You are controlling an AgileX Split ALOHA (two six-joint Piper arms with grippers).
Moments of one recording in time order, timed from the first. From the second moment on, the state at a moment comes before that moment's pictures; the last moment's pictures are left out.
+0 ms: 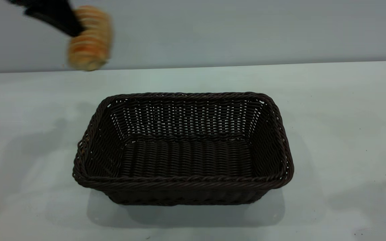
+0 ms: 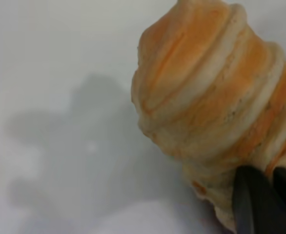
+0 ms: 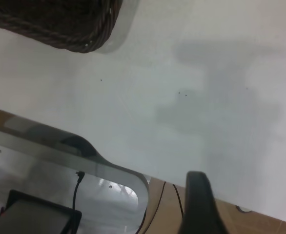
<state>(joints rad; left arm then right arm) -0.07 2.00 -1.57 -0.57 0.88 0.74 0.22 1.27 -1.01 0.12 1.13 -0.13</state>
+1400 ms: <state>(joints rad) -0.17 1.87 -1.83 -0.02 1.17 0.11 0.22 1.27 -1.01 0.11 1.12 -0.13</state>
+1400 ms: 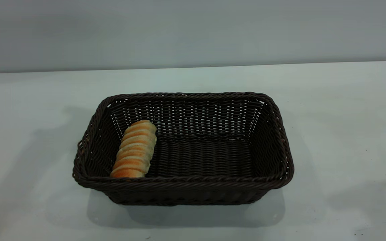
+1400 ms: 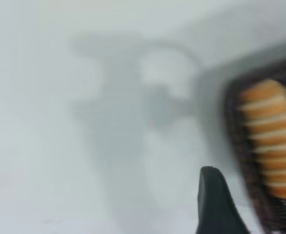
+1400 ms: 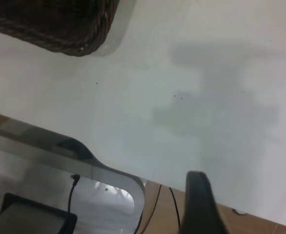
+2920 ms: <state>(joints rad) -0.17 0.46 -0.74 0.15 1.10 0.01 0.22 0.39 -0.59 0.10 1.14 -0.18</state>
